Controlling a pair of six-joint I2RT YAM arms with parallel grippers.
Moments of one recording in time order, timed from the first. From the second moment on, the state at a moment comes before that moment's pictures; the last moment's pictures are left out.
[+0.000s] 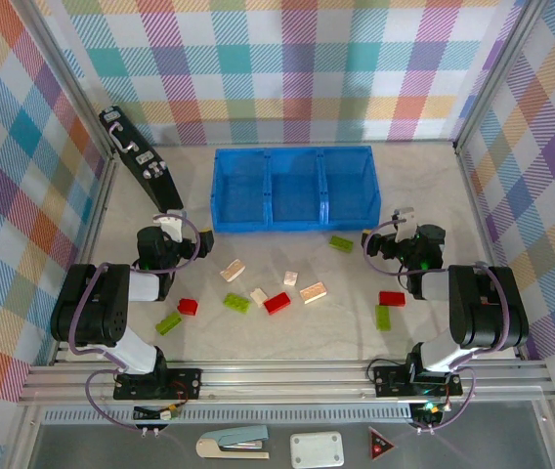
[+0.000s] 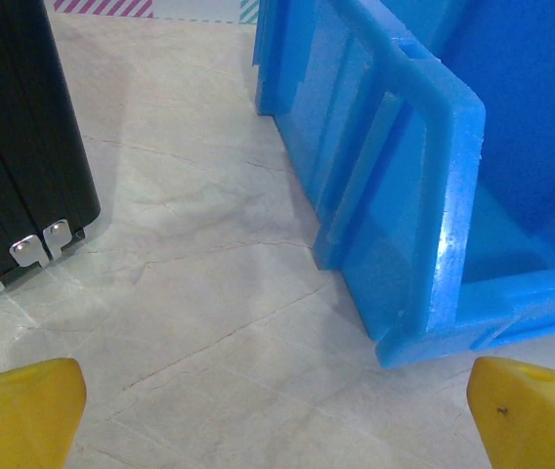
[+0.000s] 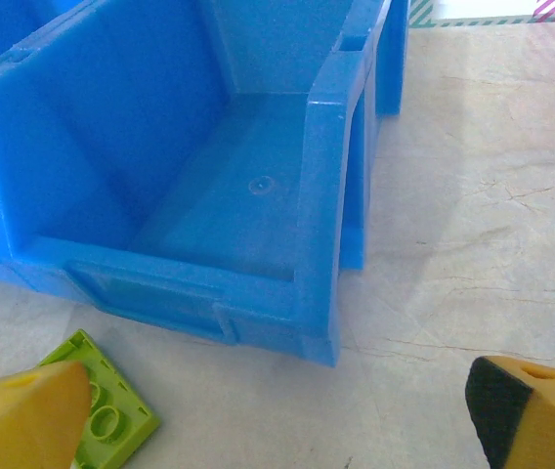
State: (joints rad) left arm 0.00 1.58 0.41 0.78 0.27 -0.05; right arm -0.05 1.53 0.38 0.75 -0.43 -0.01
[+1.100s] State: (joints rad) left arm 0.00 1.47 0.49 0.56 0.20 -0.06; right arm -0.05 1.45 0.45 0.60 -0.34 0.00
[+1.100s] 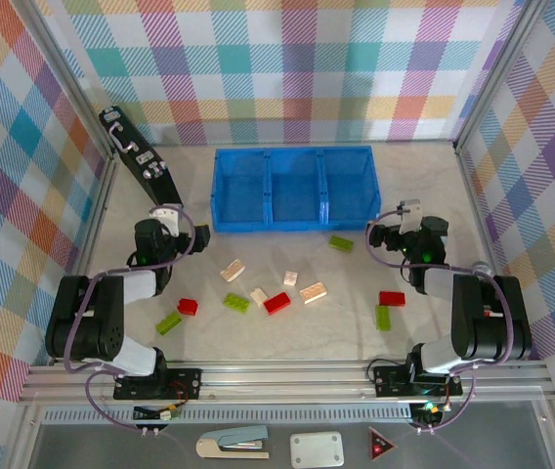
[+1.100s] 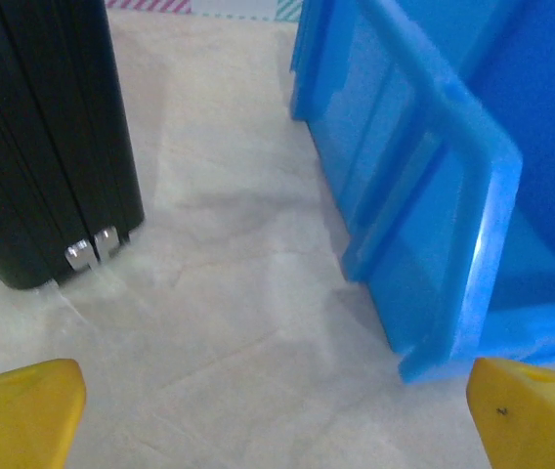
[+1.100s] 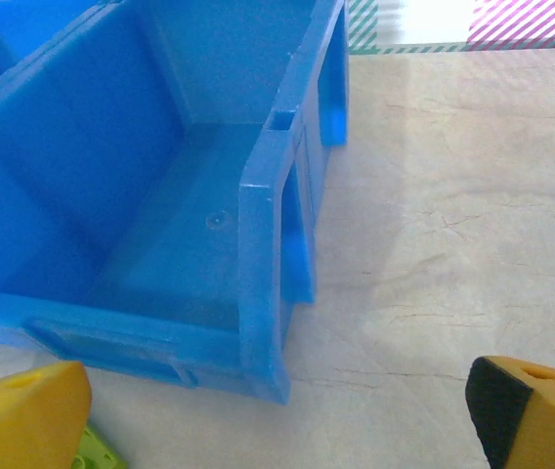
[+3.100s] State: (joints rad) left arm 0.04 1.16 1.00 -0.66 0.21 -0.18; right arm 0.14 1.17 0.64 -0.86 -0.02 0.65
